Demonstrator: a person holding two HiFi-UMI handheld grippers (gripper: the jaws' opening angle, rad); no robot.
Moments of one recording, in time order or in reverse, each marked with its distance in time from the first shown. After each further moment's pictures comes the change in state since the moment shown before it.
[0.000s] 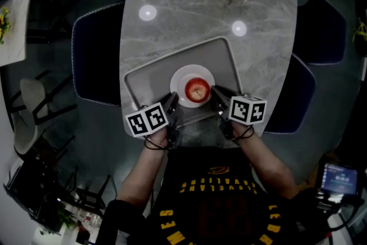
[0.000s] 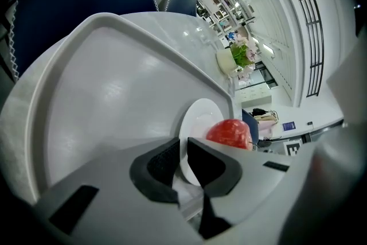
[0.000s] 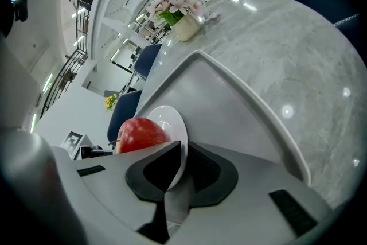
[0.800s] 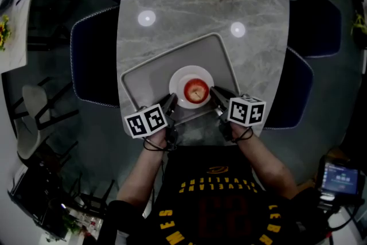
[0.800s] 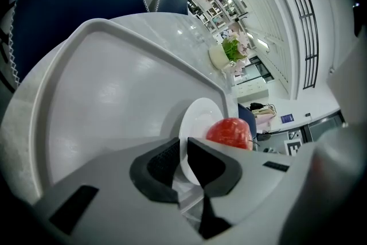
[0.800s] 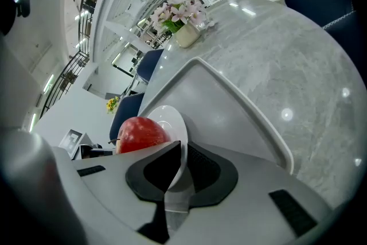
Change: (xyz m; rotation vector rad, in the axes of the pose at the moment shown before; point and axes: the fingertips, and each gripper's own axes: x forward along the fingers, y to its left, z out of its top) left arm 0.007 -0.011 -0.006 0.061 0.012 -0.003; right arm -0.011 -0.012 -0.003 -0.004 -0.040 0.000
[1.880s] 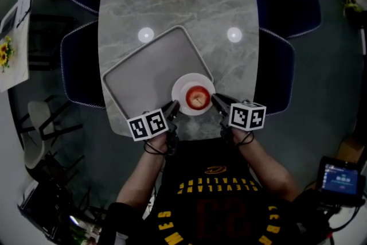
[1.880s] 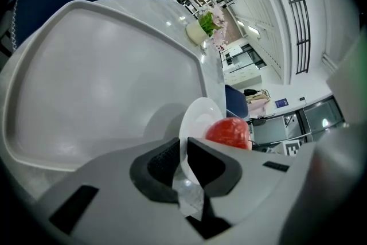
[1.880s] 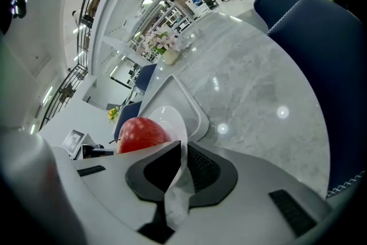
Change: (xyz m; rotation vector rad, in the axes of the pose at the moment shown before) left arm 0.007 -0.072 -0.099 0.095 0.083 -0.039; right arm -0.110 -0.051 -0.053 0.077 -0.107 -0.006
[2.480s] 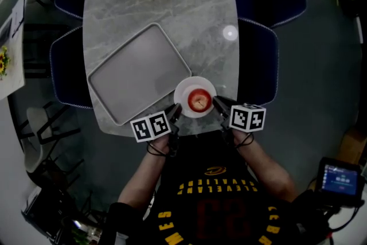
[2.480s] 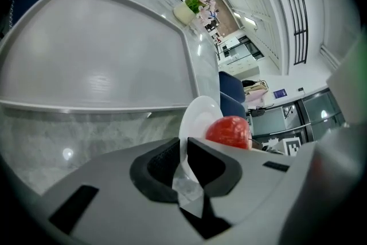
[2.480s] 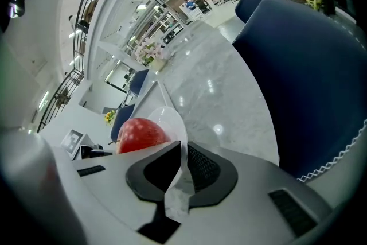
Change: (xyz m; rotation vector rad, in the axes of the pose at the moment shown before) left arm 0.041 -0.040 -0.066 0.043 0.058 -0.002; right arm -0.058 -0.066 -0.024 0.039 -0.029 -0.034
